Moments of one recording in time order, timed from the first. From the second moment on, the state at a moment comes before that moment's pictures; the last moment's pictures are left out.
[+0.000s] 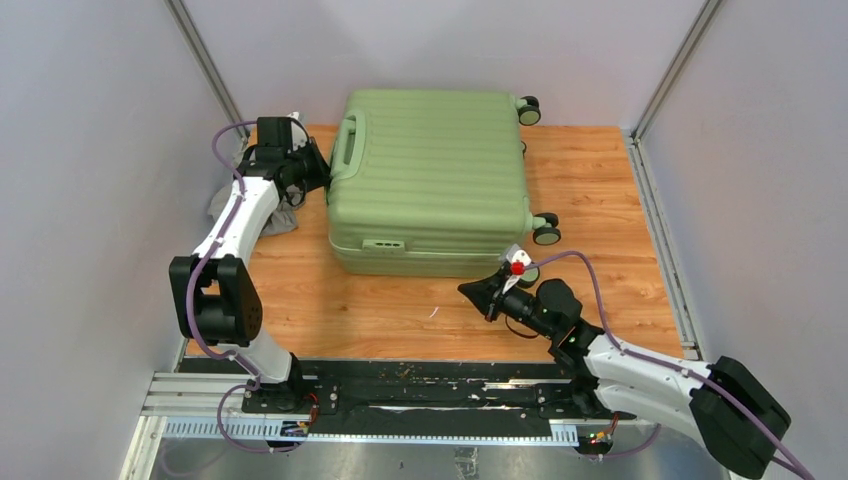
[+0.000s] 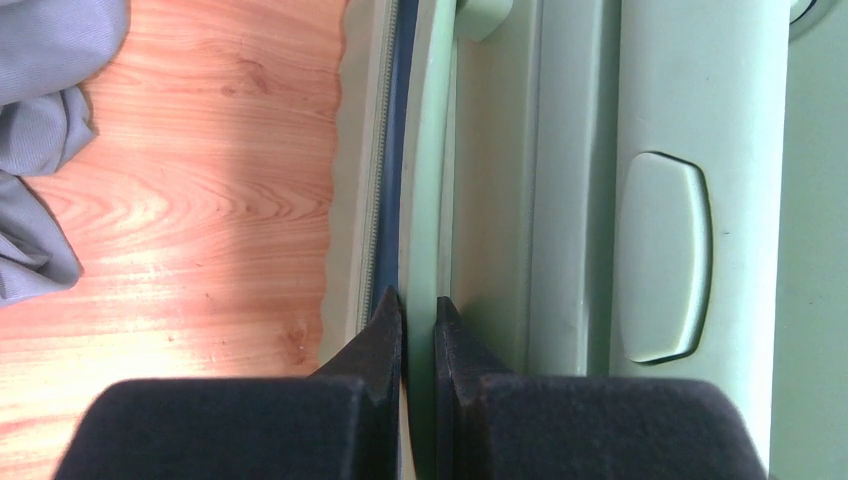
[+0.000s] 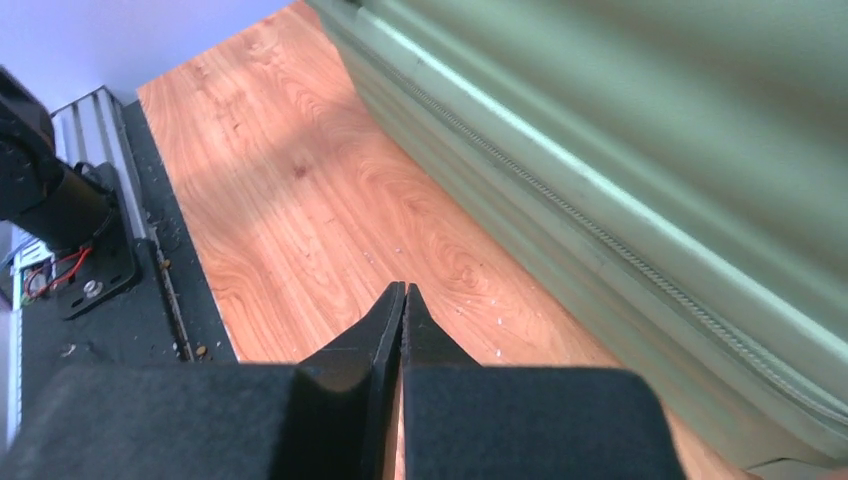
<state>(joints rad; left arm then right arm) -0.02 1.61 1.38 -0.47 0.30 -0.41 0.80 0.89 0.16 0.71 -0.22 0.19</state>
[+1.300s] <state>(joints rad) -0.02 1.61 1.39 -0.49 0.30 -0.41 0.45 0.78 0.24 0.31 -0.09 0.25</state>
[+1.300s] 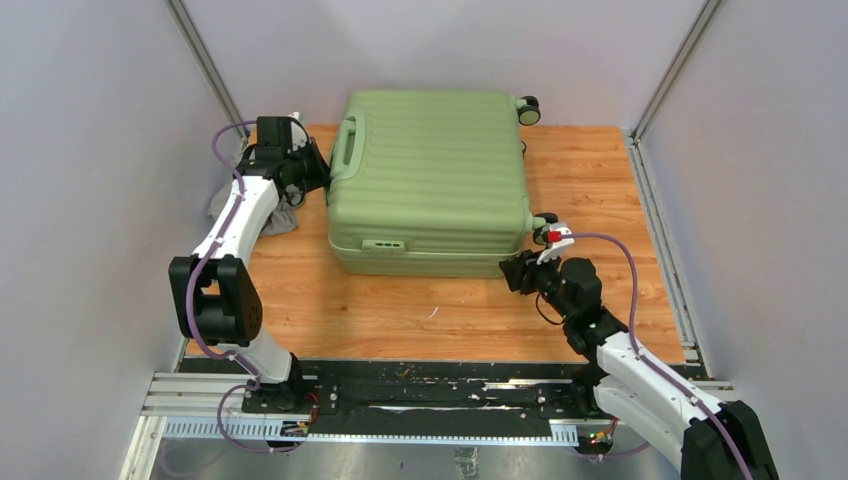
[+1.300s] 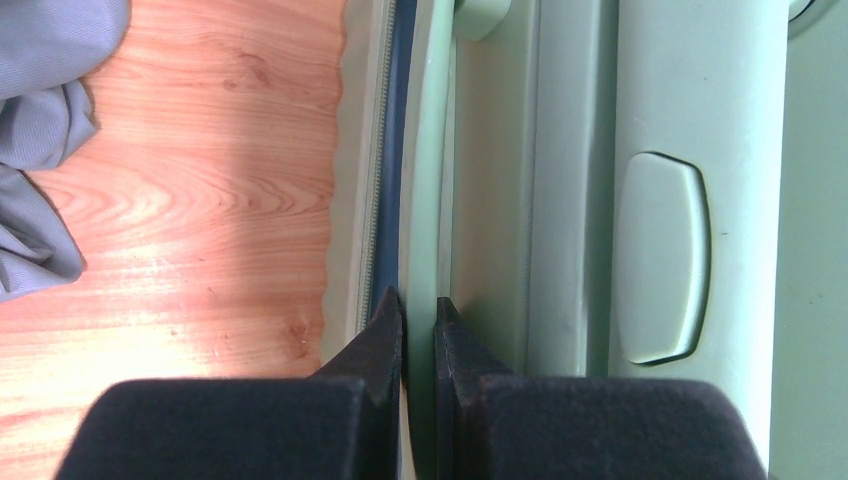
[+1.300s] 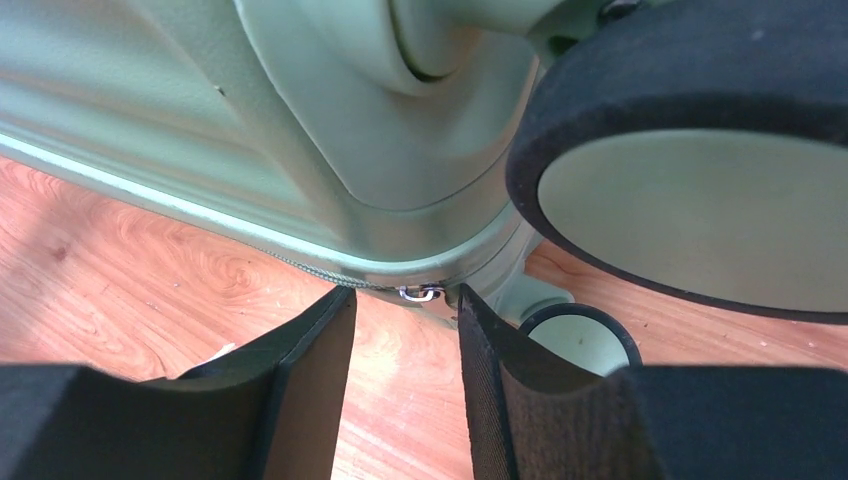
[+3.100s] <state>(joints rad) -0.02 1.53 1.32 -0.43 0.23 -0.44 0.62 0.85 0.26 0.35 0.10 0.23</state>
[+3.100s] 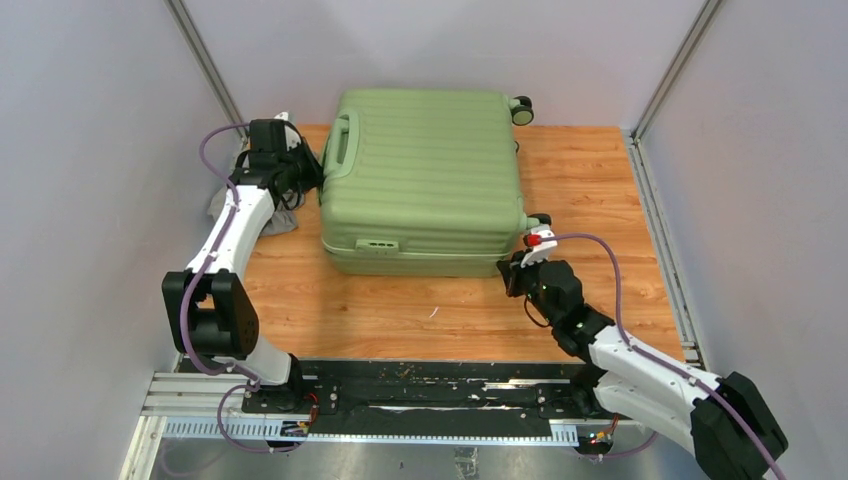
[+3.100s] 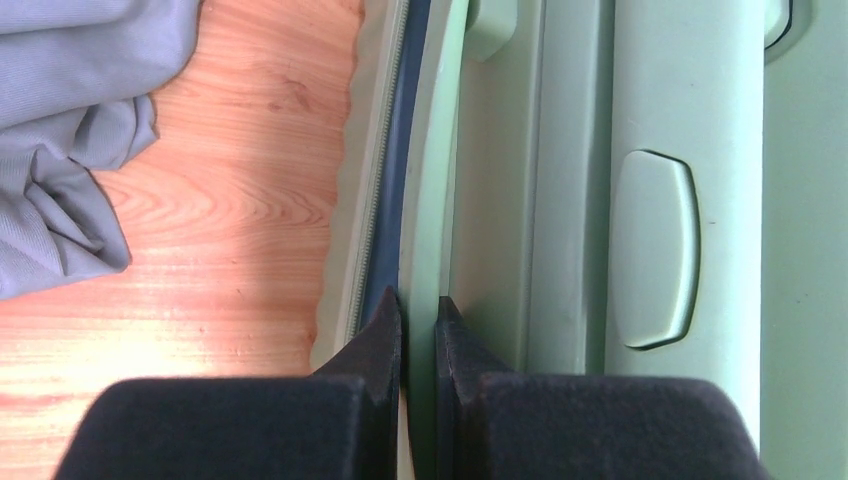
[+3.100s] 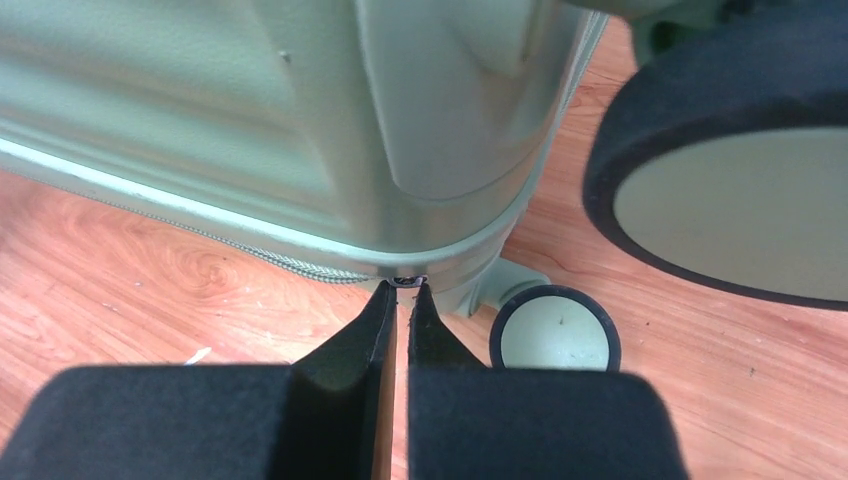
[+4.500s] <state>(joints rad) -0.04 1.51 1.28 -0.45 0.27 -0.46 0.31 0.79 0.22 0.23 -0.19 0.33</state>
